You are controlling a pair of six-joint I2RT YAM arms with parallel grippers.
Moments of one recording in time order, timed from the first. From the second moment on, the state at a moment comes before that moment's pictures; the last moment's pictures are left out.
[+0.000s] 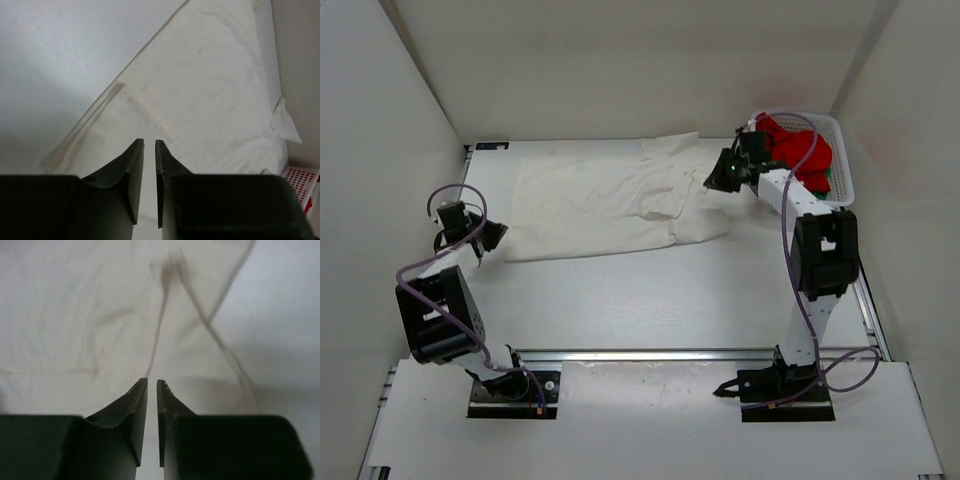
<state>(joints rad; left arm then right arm) 0.34 1.56 0.83 0.06 0.20 -0.83 0.15 2.02 1.66 -0.36 -0.26 0.47</state>
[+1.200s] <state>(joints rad) 0.34 1.53 0.55 0.18 0.22 -0.87 0.04 1.83 0.98 0.08 -0.27 0.60</state>
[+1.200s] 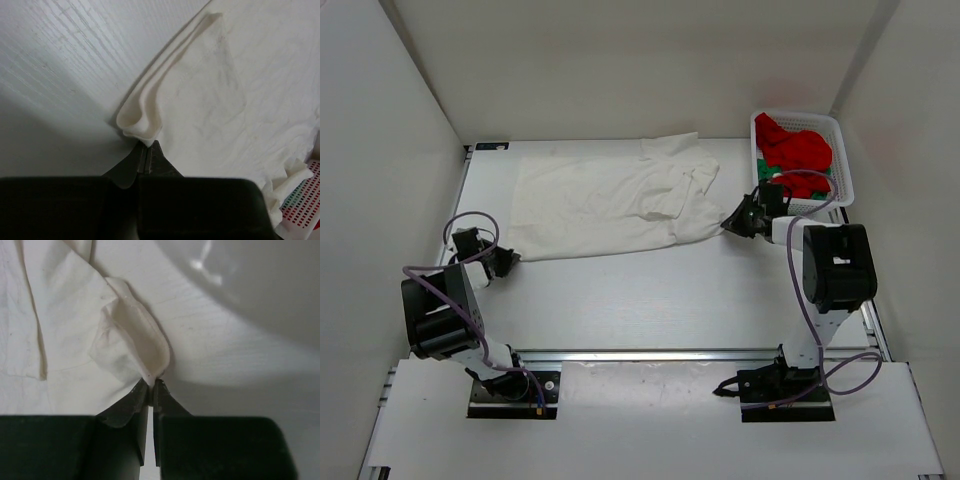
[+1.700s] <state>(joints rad) 0.32 1.26 0.54 0.07 0.21 -0.83 0.00 1.34 0.55 0.01 -0.22 0.62</state>
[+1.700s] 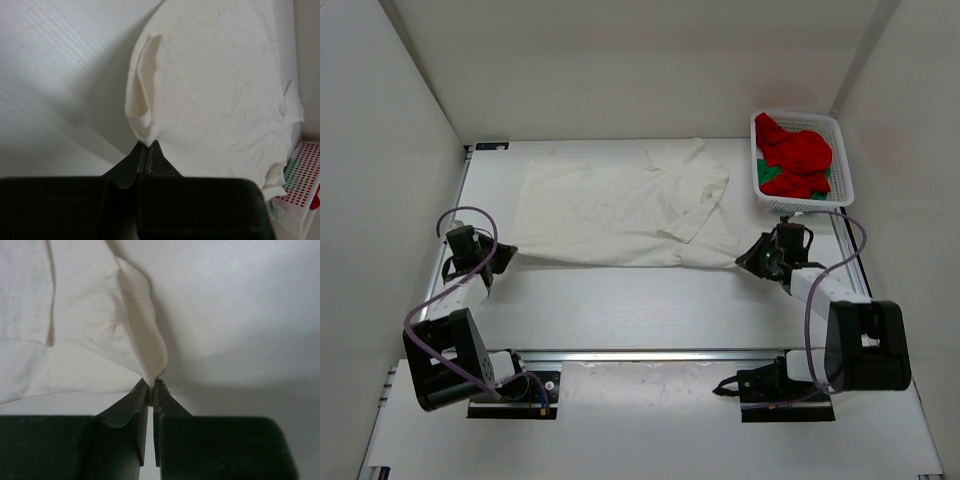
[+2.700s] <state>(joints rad) 0.23 1.13 0.57 -0.23 0.06 -0.68 -0.04 0.88 0.39 -0.28 -0.14 0.62</state>
